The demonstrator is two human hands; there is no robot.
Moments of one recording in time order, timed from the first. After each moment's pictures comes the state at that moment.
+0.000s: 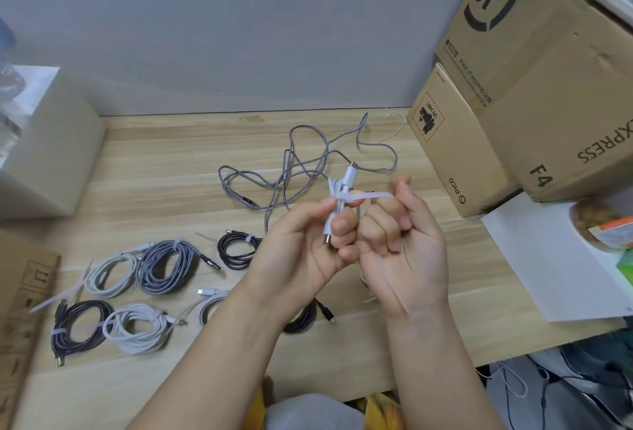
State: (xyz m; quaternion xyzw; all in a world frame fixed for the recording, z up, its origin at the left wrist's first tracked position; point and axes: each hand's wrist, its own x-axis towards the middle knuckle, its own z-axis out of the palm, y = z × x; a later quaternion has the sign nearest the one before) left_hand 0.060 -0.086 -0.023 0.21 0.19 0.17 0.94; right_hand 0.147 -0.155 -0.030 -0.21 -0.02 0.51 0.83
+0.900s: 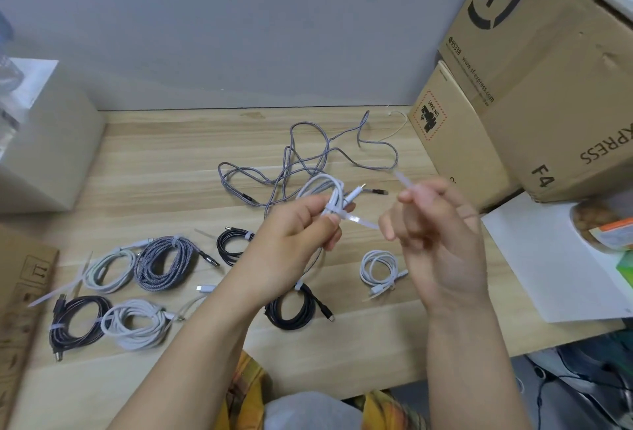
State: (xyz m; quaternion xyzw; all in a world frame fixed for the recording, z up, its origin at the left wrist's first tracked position) left_hand 0.045 -0.070 -0.040 0.67 0.24 0.17 0.68; right_hand 0.168 -0.174 -0.018 -0.48 -0.28 0.33 0.76
